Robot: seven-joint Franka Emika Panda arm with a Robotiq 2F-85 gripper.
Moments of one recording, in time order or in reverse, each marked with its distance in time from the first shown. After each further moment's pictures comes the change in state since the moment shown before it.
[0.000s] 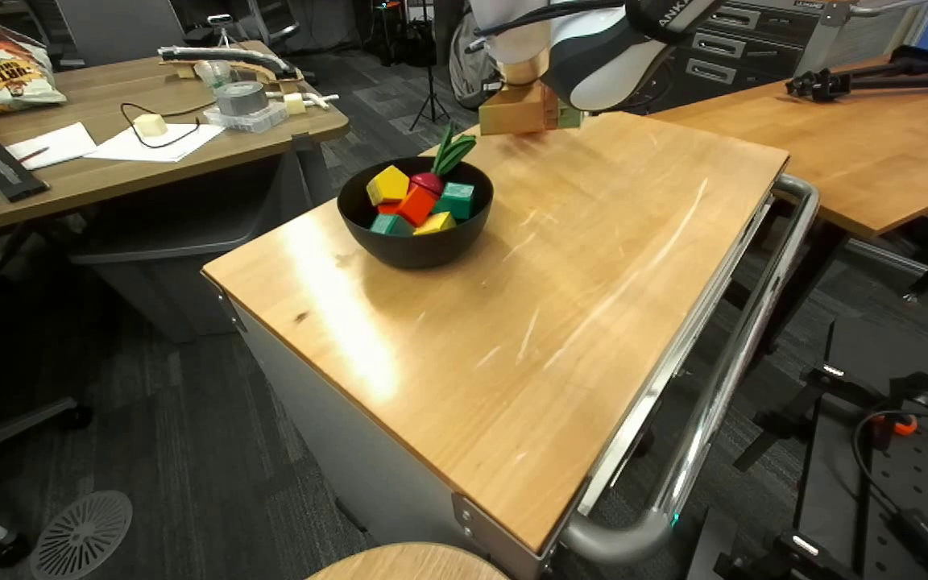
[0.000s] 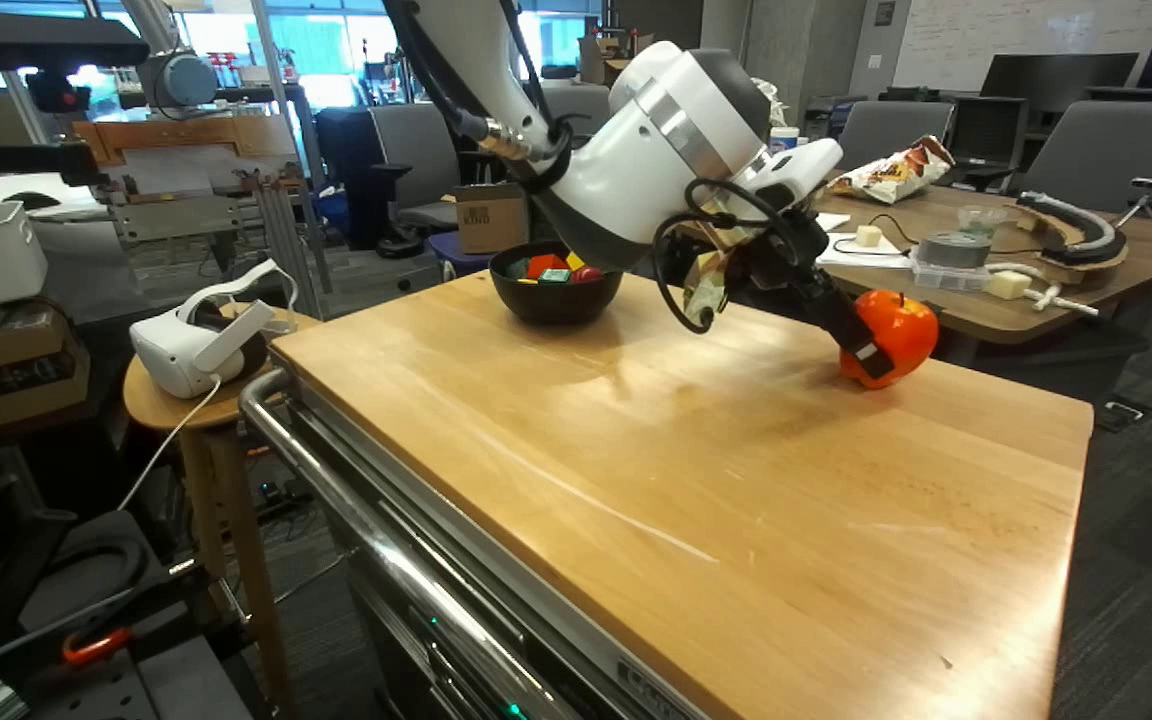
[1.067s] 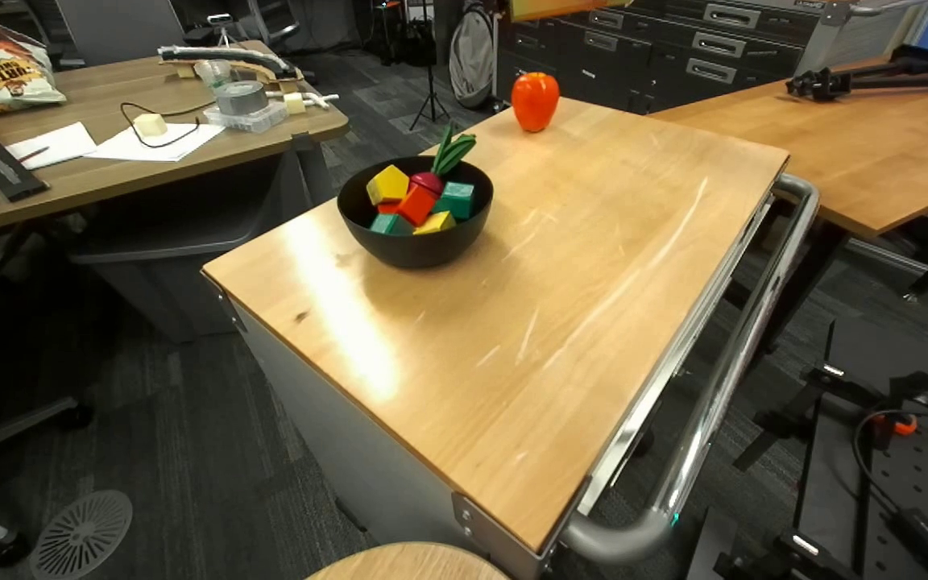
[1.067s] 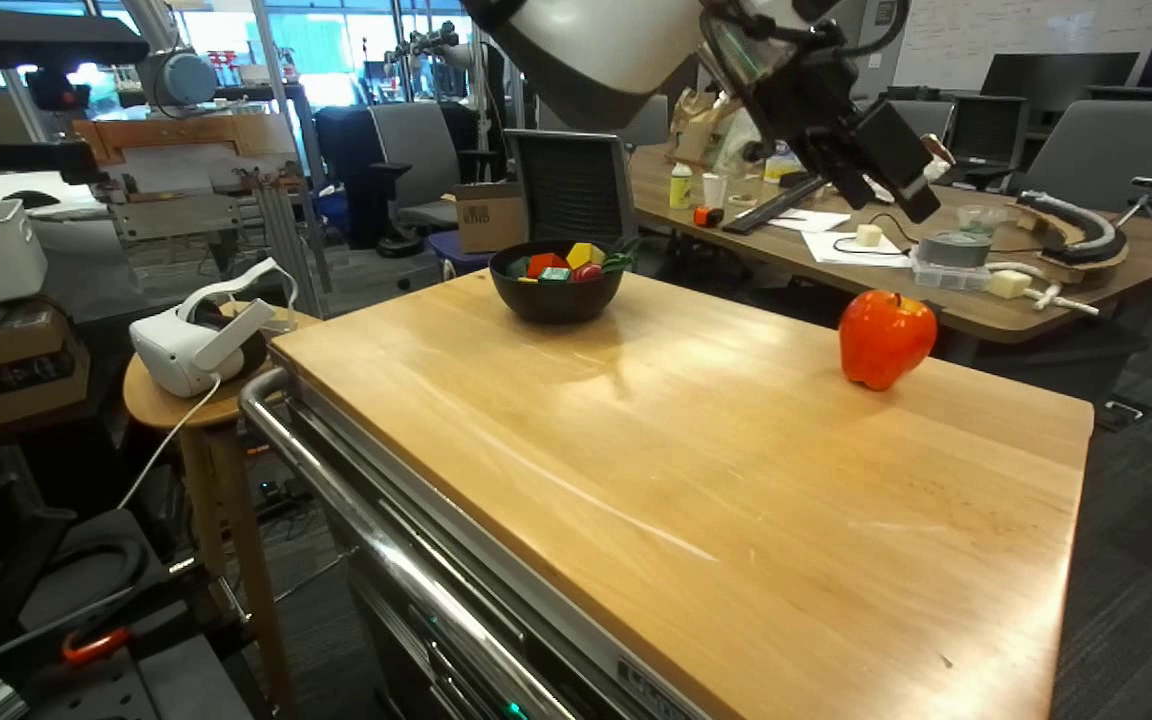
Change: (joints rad) arm -0.103 -0.292 0.093 -0.136 0.048 0.106 -0.354
